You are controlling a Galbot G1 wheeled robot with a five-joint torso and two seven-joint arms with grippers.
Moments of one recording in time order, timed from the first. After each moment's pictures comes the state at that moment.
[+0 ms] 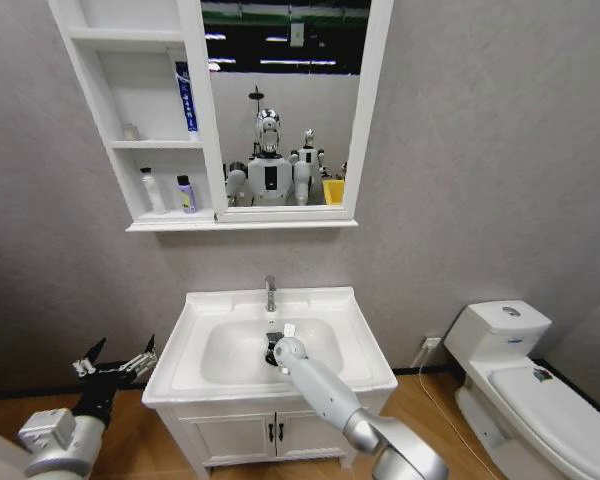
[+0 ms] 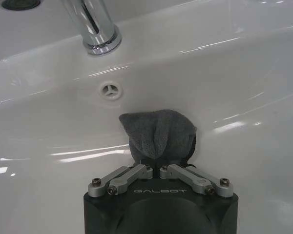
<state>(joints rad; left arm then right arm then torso) 1.83 -1.22 -0.96 -2.43 -0.45 0.26 -0.16 -0.53 1.55 -0.20 0.96 1.06 -0.42 0.61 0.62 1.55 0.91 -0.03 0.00</state>
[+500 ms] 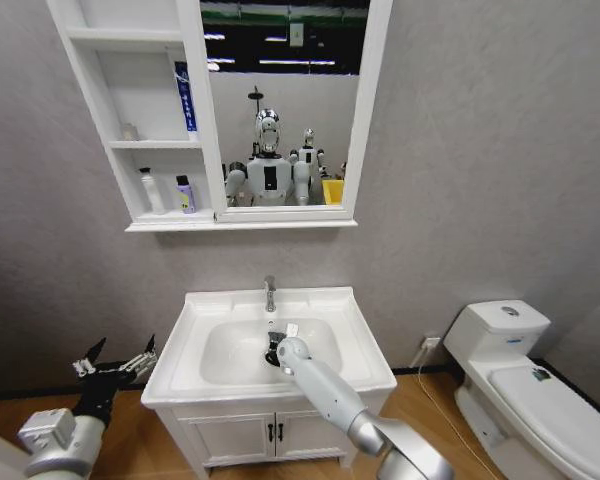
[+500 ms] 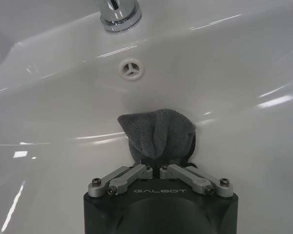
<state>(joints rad) 1.83 -1.22 -0.96 -2.43 -0.45 0.26 -0.16 -0.53 1.61 -0.19 0.88 1.04 -0.42 0.55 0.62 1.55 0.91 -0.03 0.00</state>
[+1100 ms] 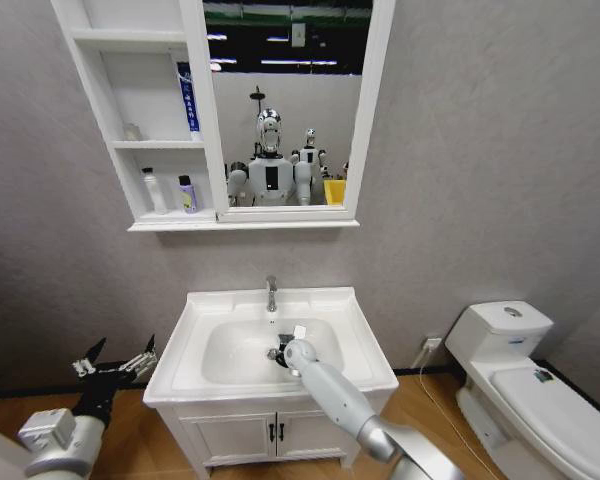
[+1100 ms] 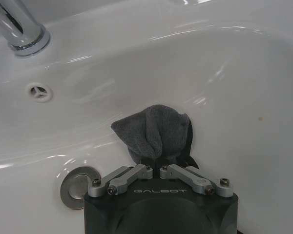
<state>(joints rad) 1.83 -1.22 -0.96 -2.43 -0.45 0.26 -0.16 -0.58 1.46 -0.18 1.05 1.09 -0.43 0.70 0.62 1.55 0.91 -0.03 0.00</state>
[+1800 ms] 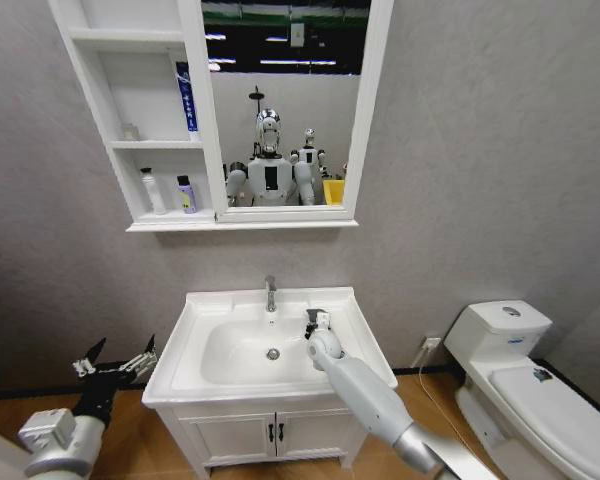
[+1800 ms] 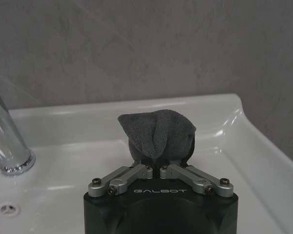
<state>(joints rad) 1.83 -1.22 -0.96 -2.43 -0.45 0.26 -0.16 -0.59 1.32 -0.14 1.32 0.75 -0.38 0.72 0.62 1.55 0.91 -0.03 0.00</state>
